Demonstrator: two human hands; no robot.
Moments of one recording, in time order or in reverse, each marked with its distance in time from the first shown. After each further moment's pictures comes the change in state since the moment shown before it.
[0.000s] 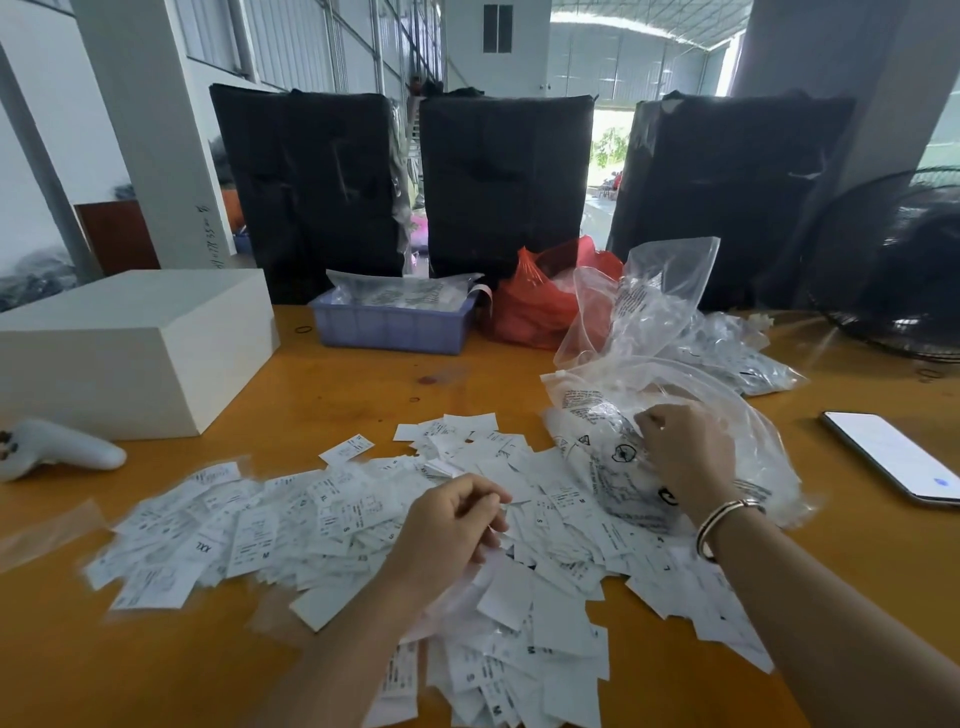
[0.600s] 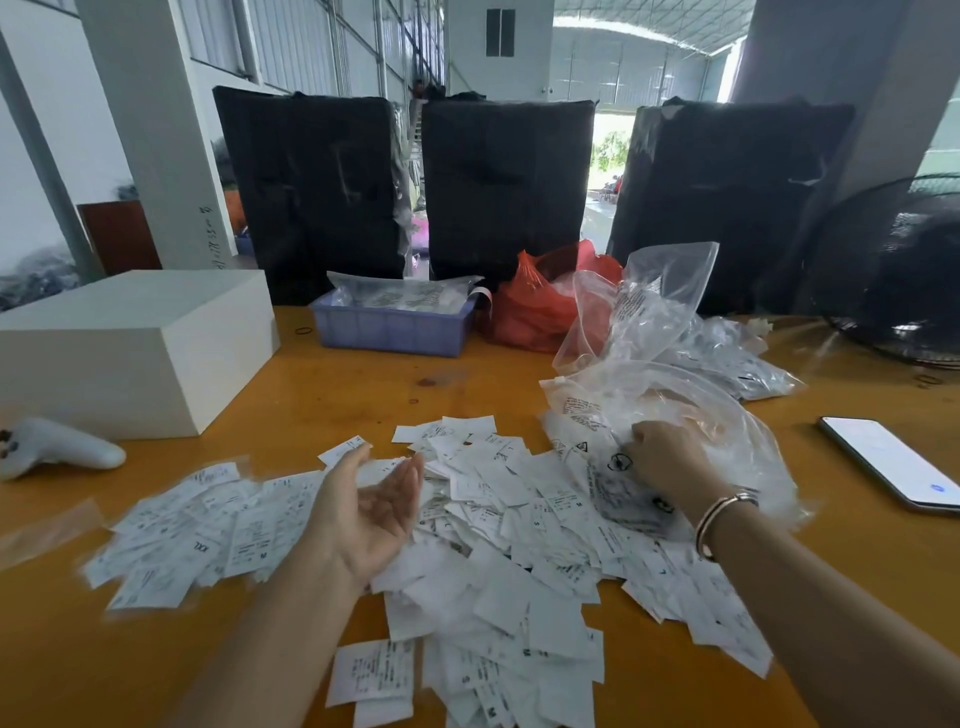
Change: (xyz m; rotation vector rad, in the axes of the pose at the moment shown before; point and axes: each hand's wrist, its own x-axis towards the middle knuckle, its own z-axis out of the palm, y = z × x) left_hand 0.007 0.018 -0.052 -1.311 0.263 -0.524; right_hand 0.009 -0.004 0.001 -0.187 -0.411 -0.024
